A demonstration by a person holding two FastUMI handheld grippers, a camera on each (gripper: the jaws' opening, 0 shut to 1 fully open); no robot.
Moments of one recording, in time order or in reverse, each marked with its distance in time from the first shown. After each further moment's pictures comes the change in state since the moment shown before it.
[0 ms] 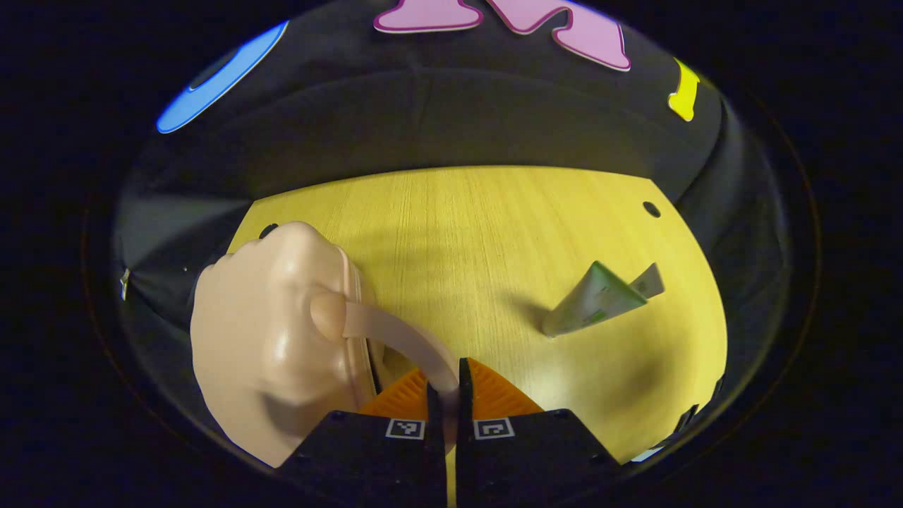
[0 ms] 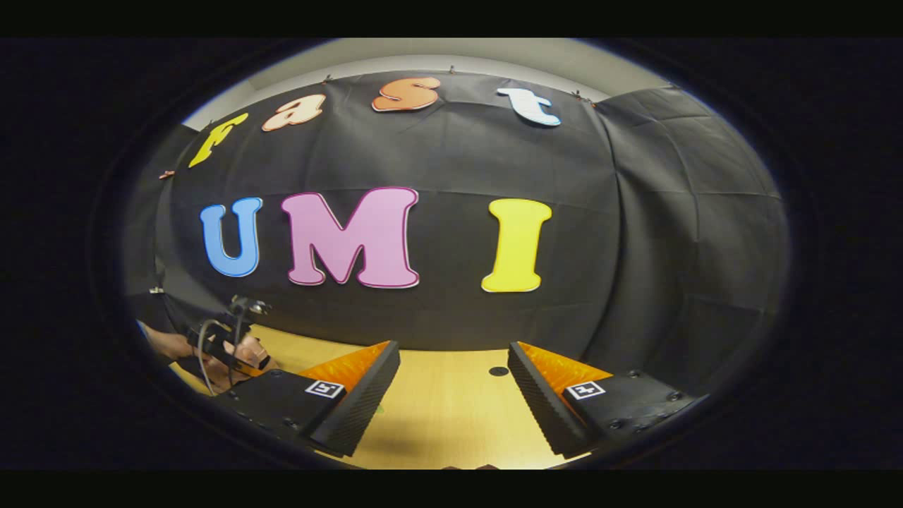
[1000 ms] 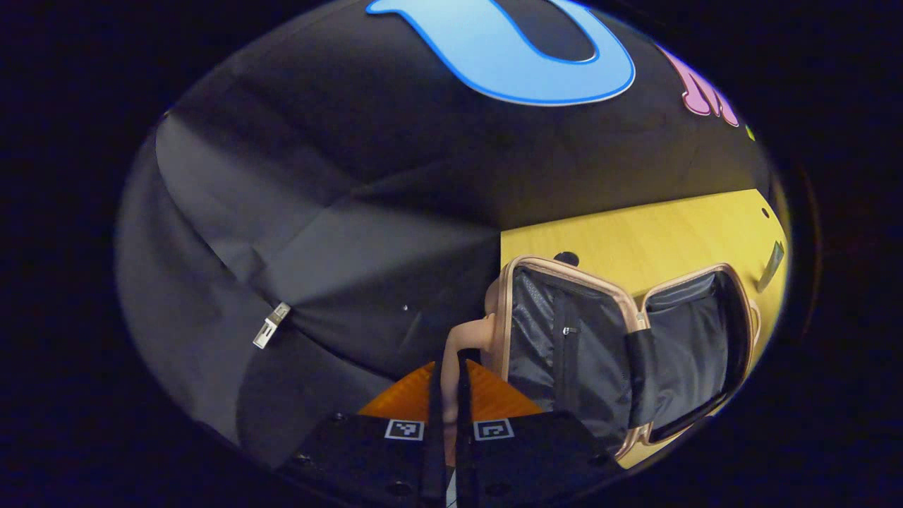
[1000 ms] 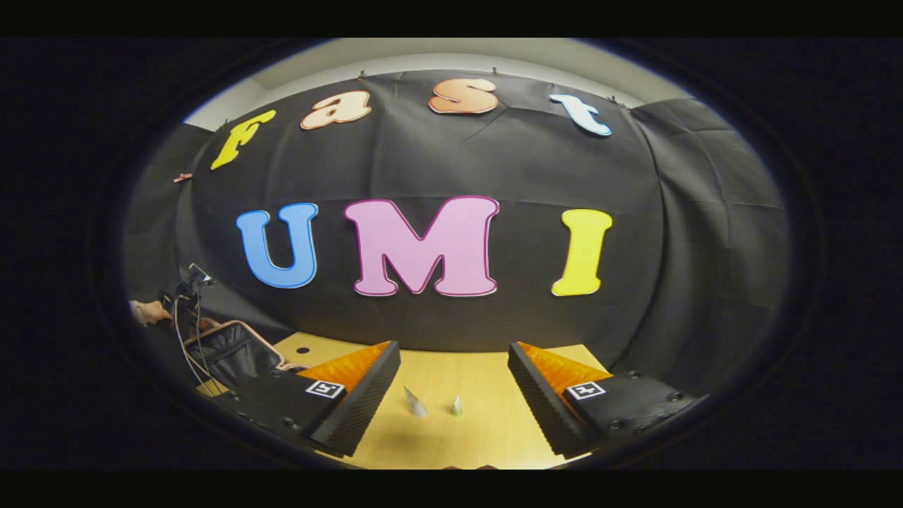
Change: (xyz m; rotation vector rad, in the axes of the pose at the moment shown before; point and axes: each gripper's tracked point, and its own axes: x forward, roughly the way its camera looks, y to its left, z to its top) left arm -0.088 0.503 -0.040 0.019 -0.127 0.533; right arm -0.027 0.140 0.029 0.015 0.044 0.052
